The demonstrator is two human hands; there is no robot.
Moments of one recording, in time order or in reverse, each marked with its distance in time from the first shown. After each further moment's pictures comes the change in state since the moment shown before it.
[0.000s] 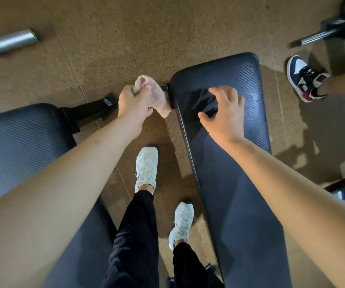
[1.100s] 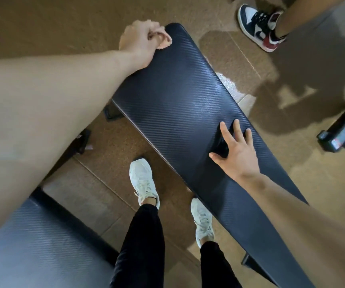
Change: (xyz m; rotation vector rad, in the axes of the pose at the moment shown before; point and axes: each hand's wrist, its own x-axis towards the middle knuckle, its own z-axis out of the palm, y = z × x) left_hand 0.061 0.064 0.195 1.004 -0.379 0.921; right_hand -0.150 0.139 0.028 -0.050 -0.206 0.498
